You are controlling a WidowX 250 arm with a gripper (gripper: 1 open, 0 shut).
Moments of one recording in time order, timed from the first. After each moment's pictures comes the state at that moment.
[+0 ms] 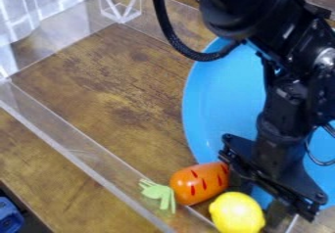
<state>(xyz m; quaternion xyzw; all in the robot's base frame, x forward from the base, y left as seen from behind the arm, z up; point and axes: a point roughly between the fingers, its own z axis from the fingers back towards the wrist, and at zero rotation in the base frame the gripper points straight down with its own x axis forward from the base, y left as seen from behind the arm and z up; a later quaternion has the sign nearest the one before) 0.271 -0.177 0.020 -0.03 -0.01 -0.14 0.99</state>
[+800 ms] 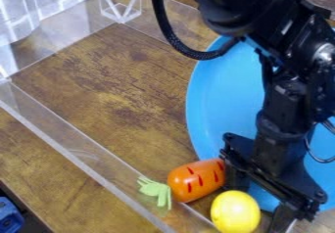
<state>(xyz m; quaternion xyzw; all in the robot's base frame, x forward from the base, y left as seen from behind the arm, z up) 0.267 -0.177 0.019 -0.04 0.01 -0.16 0.99</state>
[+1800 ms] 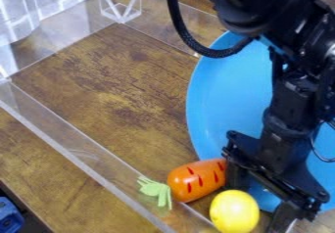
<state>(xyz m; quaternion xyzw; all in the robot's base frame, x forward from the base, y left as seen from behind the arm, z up) 0.269 -0.176 0.019 -0.02 0.04 -0.16 0.99</state>
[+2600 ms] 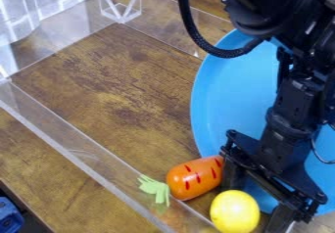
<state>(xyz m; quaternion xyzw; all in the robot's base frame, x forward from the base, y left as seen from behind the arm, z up) 0.268 -0.175 0.019 -0.01 0.07 -0.17 0.98</state>
